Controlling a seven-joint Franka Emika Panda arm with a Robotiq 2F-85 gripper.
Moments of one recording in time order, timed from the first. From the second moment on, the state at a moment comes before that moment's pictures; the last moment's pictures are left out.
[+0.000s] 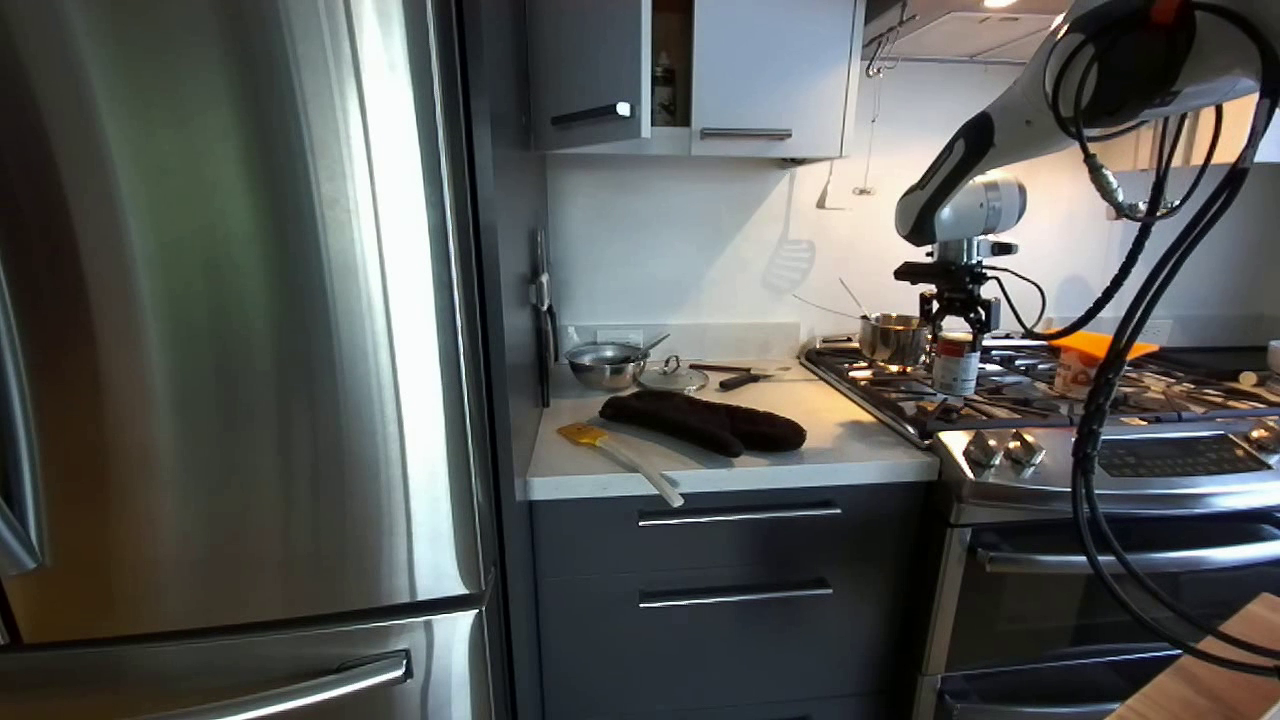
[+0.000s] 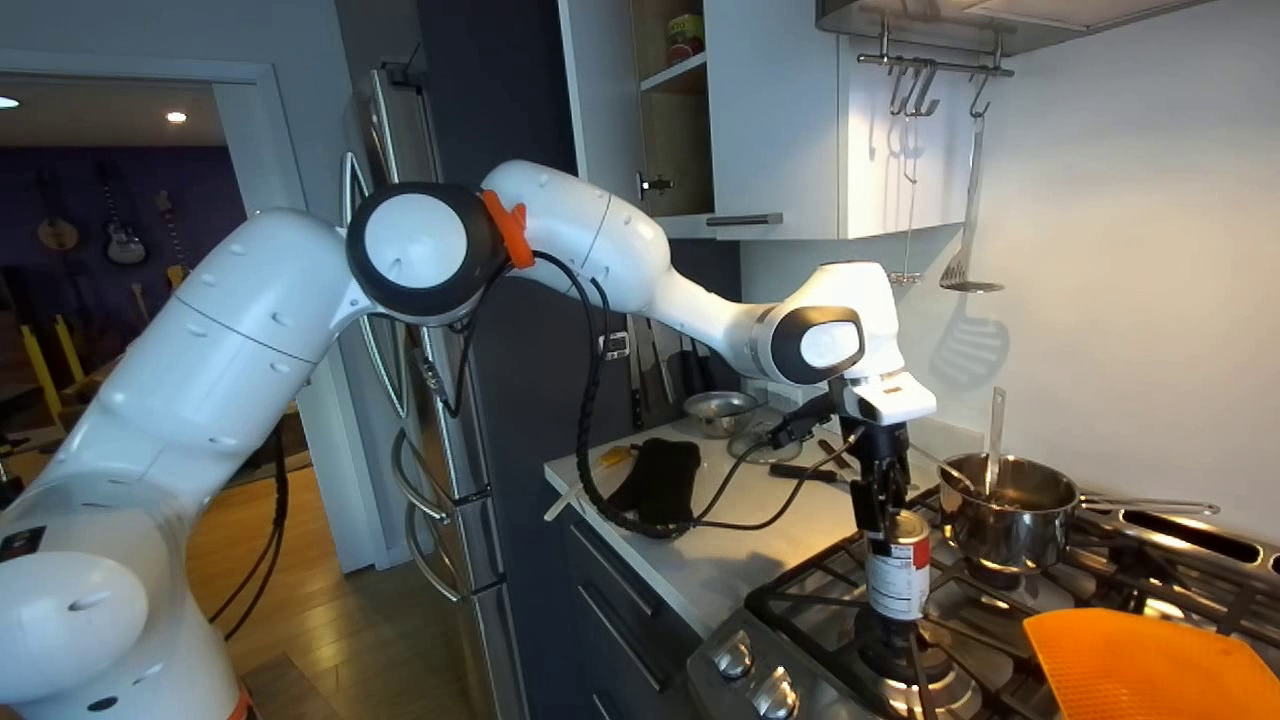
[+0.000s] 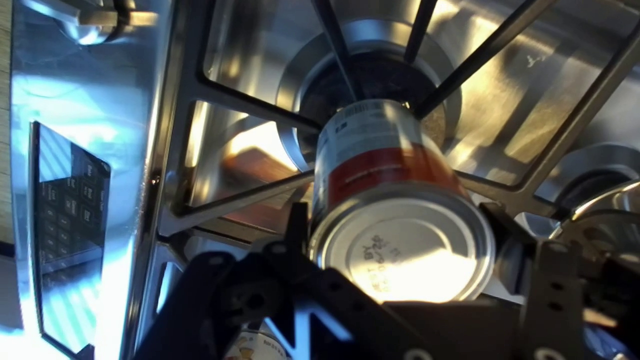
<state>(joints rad) -0.29 0.72 -0.34 -1.42 0.06 2.20 0.98</state>
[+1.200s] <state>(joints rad) -0.30 0.76 -0.33 -1.36 0.07 2.20 0.98</state>
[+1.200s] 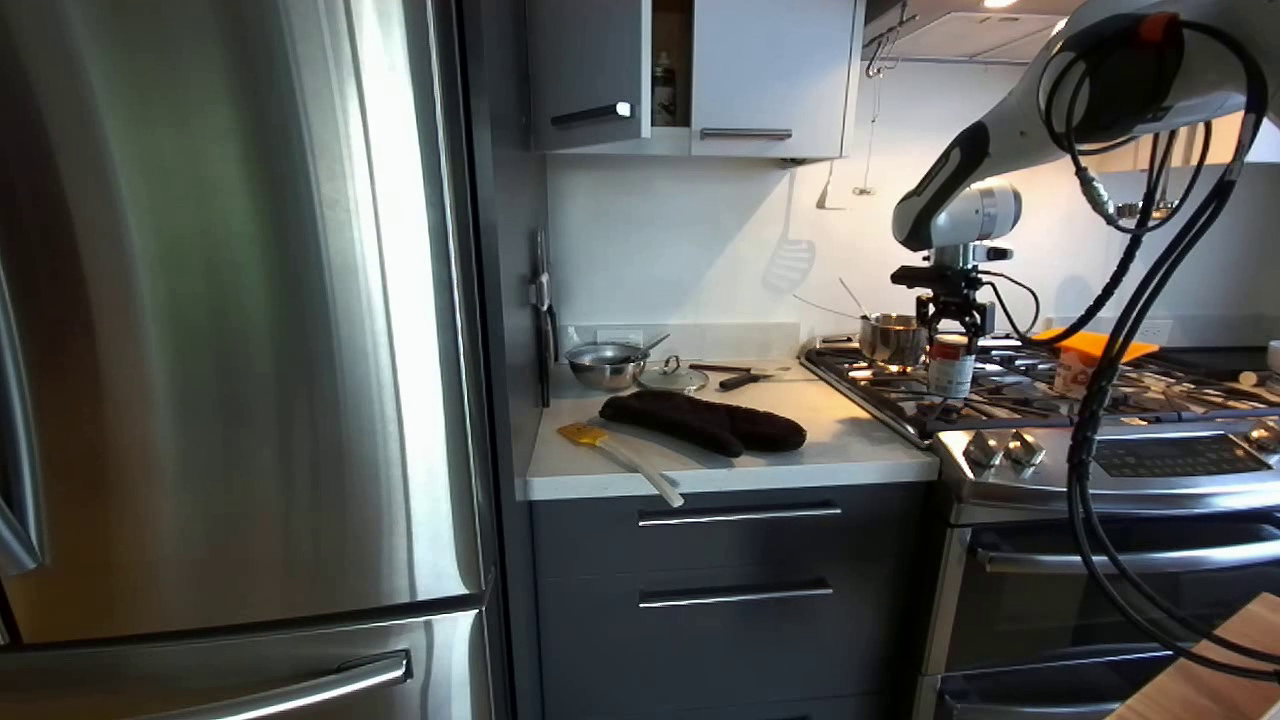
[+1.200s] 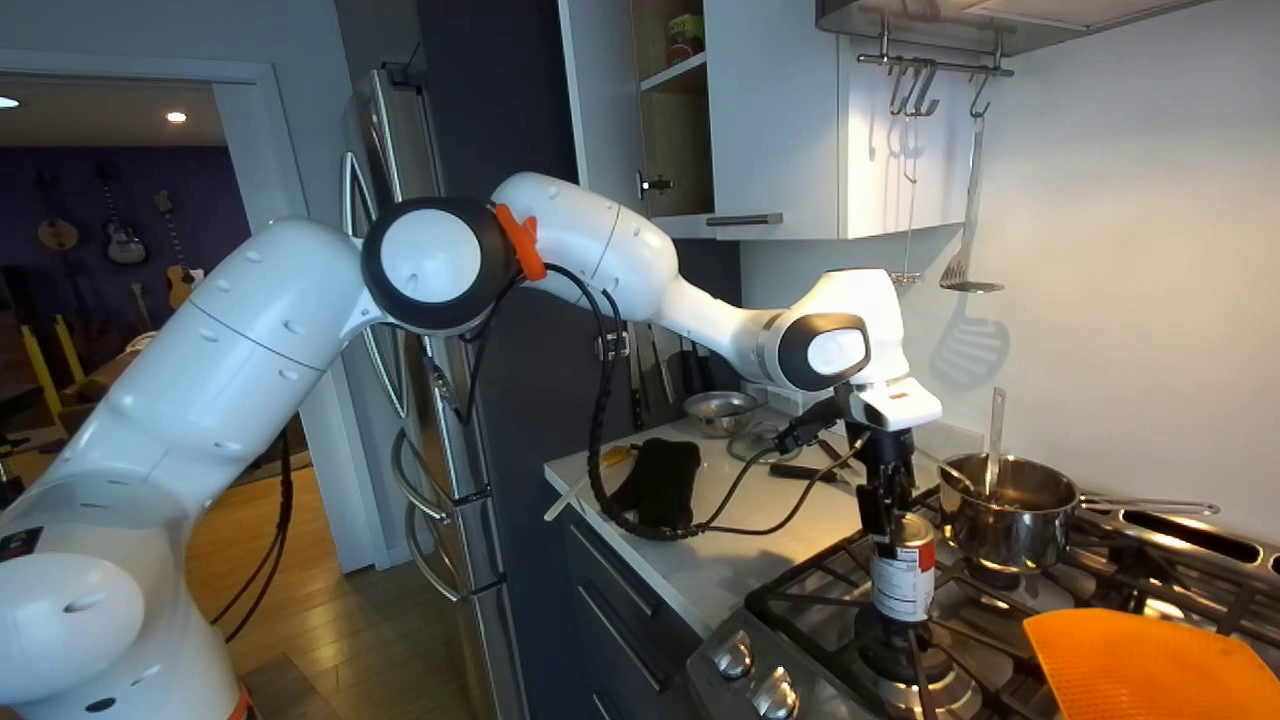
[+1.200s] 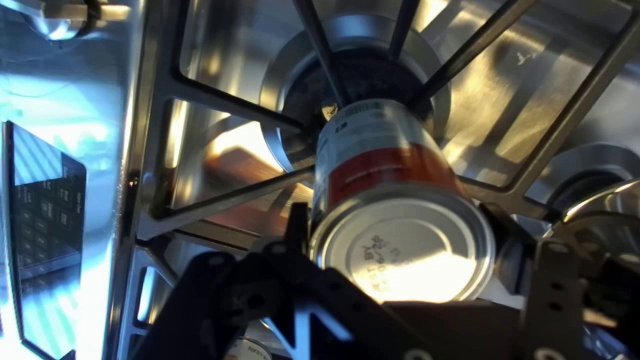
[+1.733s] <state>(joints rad) -0.31 0.76 -0.33 -1.36 0.07 2.20 0.98</state>
